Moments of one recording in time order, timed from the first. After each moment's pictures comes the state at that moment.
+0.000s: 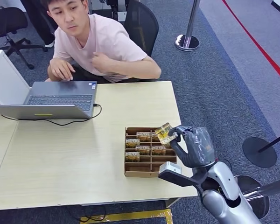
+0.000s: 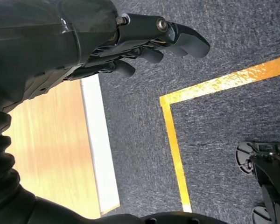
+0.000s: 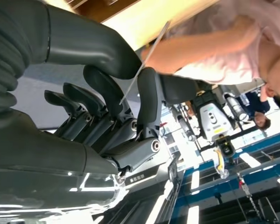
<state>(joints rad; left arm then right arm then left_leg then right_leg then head) -0.05 -0.04 0.18 -0.20 -0.27 0.14 0.11 -0.06 -0.28 0.39 -1.80 0.89 -0.28 -0.12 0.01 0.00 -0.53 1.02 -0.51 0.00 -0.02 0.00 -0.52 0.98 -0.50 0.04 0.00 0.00</state>
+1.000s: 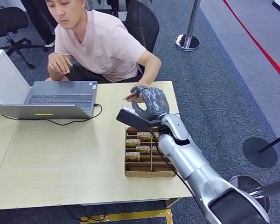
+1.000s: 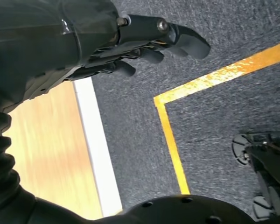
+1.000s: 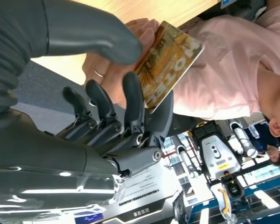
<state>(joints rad) -0.06 -0.04 0.18 -0.20 -0.33 0.09 0.10 -0.65 0.07 0.48 -0.97 0.87 -0.30 -0.12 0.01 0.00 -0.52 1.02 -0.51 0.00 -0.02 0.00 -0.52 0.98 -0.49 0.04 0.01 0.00</state>
